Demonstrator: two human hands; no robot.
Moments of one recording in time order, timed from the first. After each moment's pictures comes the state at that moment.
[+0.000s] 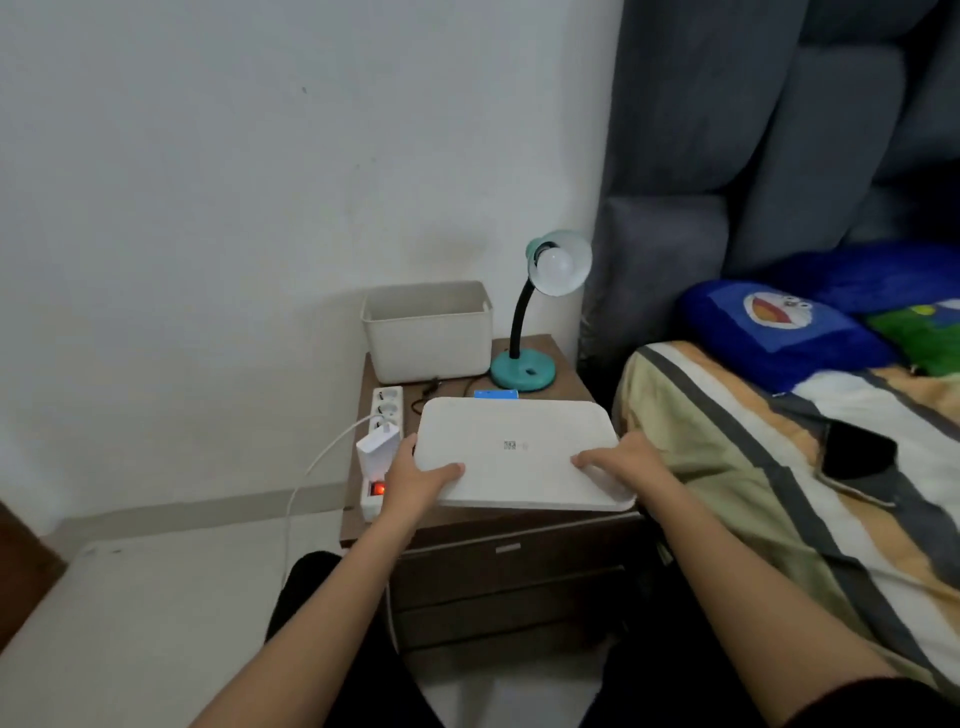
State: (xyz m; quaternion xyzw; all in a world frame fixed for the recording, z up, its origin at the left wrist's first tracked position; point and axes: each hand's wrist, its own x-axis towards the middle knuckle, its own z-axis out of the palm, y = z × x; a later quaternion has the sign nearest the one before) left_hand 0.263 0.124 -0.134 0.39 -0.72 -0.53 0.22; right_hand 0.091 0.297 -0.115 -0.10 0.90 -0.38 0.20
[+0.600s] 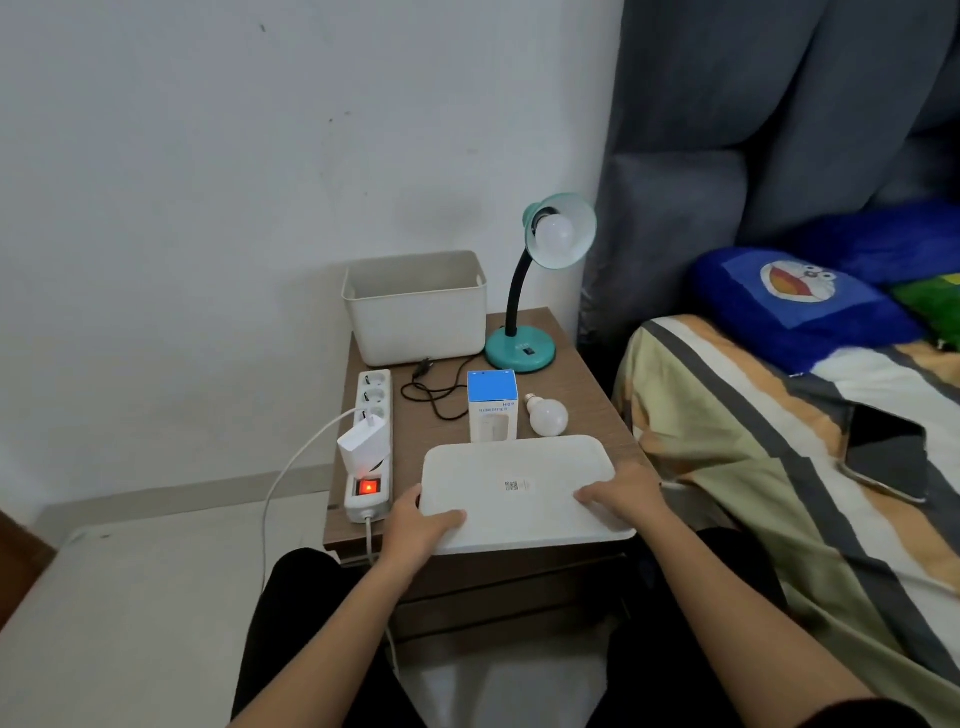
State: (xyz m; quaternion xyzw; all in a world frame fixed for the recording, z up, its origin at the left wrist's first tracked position) left_hand 0.256 0.123 -0.196 0.44 -0.71 -0.54 0.12; right_hand 0.074 0.289 -0.180 -0.09 0.92 -0.31 0.23
